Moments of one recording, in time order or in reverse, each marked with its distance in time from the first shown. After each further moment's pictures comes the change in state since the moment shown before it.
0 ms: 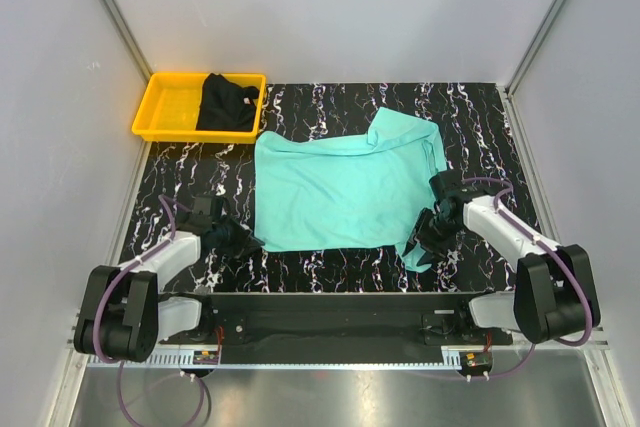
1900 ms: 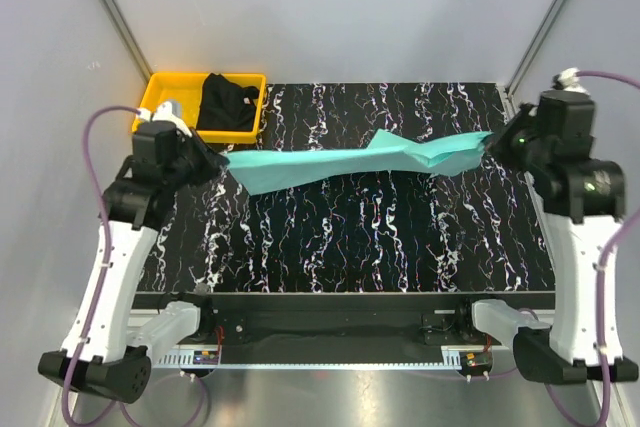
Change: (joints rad) left arm -0.023 -0.214 0.806 -0.535 -0.230 0.435; right arm -0.190 -0.188 0.930 -0.265 0.358 -0.151
